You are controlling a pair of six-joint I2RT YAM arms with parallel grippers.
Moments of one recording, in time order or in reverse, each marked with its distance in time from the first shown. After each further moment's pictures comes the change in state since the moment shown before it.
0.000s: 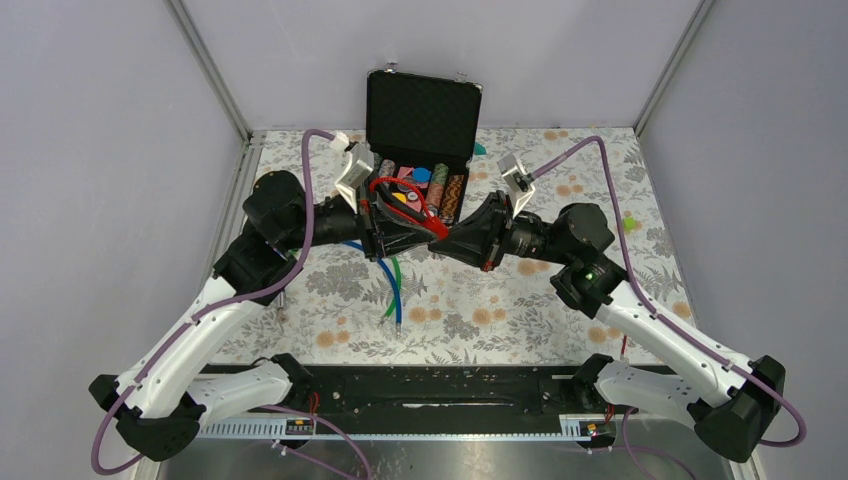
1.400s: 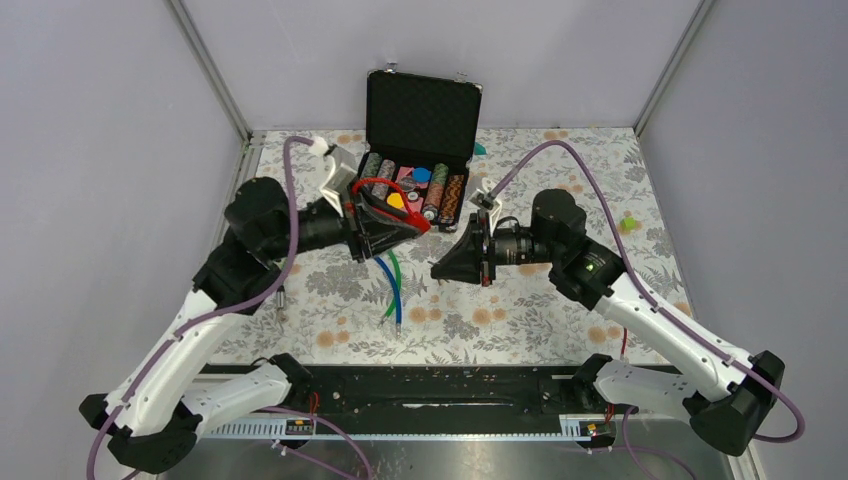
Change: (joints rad) left arm 0.027 -0.084 -0.060 -0.102 -0.128 0.042; right arm 0.000 0.038 0.070 -0.412 -0.089 -0.258
